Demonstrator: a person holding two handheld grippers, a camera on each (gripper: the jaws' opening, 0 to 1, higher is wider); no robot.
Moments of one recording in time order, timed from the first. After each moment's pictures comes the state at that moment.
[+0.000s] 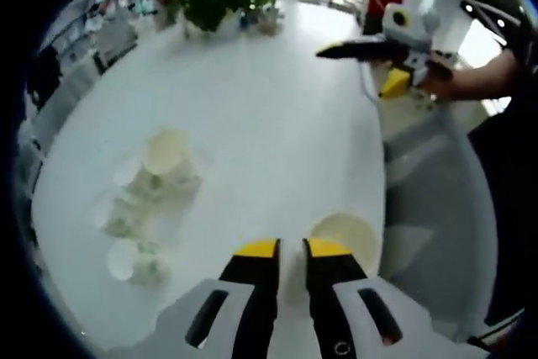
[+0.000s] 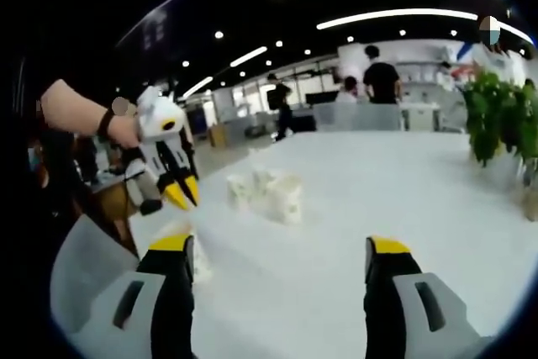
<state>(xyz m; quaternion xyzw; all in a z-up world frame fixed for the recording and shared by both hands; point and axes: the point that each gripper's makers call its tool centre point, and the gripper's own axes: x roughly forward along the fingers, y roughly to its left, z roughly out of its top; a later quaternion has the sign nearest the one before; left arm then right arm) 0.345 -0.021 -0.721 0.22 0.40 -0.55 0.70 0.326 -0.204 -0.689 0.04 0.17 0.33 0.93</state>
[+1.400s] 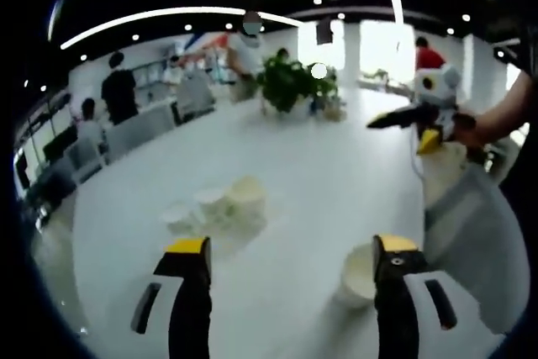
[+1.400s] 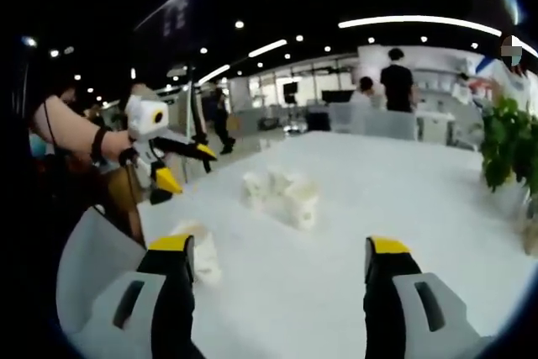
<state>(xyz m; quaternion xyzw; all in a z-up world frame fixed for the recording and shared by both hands) 0.362 0.028 -0.676 0.13 0.21 -0.46 0.85 0.321 -0.177 -0.671 -0.01 0.17 0.37 0.92</state>
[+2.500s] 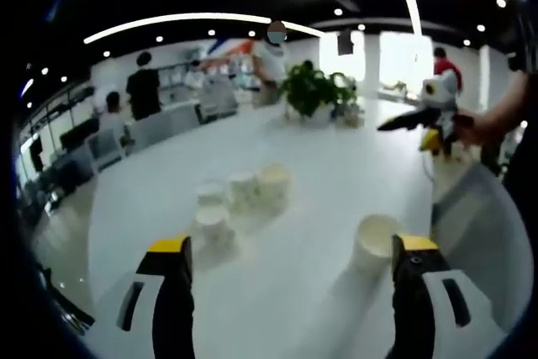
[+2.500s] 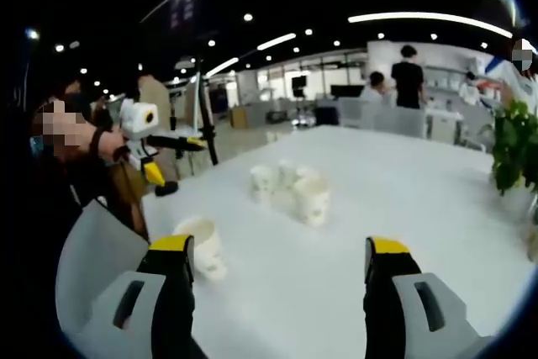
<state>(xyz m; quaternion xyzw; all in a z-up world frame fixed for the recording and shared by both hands) 0.344 0.087 -0.684 0.10 0.20 -0.41 0.88 0.318 -0.165 -0.678 -0.02 0.18 0.39 0.90</state>
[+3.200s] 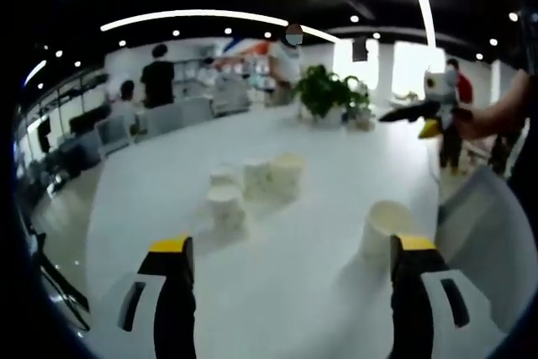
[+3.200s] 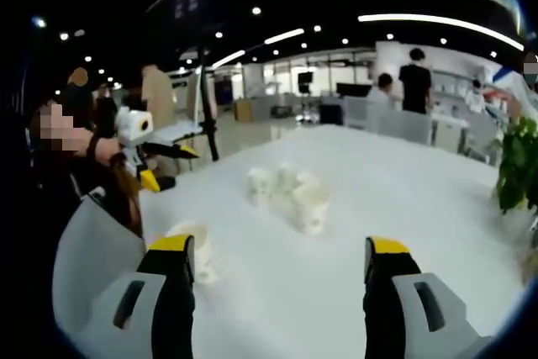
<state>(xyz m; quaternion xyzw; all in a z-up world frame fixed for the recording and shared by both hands) 0.342 0.112 -0.704 0.07 0.20 -0.39 0.90 0.341 -0.152 -0.672 -0.05 0.19 0.40 0.90</state>
